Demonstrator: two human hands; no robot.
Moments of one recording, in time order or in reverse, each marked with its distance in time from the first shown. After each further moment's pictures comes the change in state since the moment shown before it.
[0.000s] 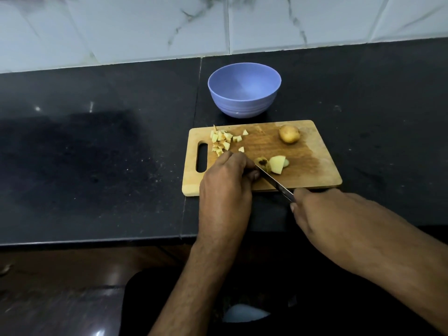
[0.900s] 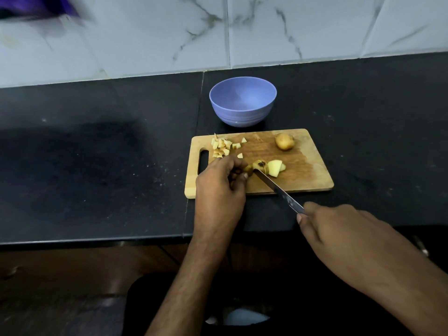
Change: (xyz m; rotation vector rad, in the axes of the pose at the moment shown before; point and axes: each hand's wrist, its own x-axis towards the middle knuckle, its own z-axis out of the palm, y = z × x) left_hand 0.001 -0.006 -0.004 -0.081 0.009 -0.099; right_hand -0.024 -0.001 -0.008 0.148 -0.017 0.048
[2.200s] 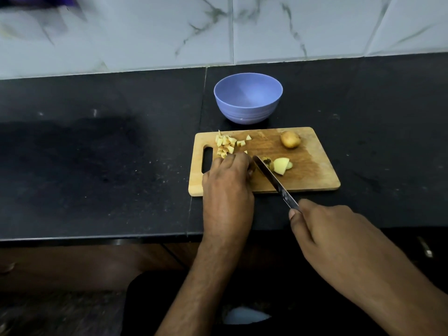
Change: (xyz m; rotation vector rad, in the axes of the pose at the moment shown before) left_hand -0.006 0.007 0.004 0.247 0.048 0.149; right_hand 0.000 -0.019 0.009 0.104 0.111 -0.037
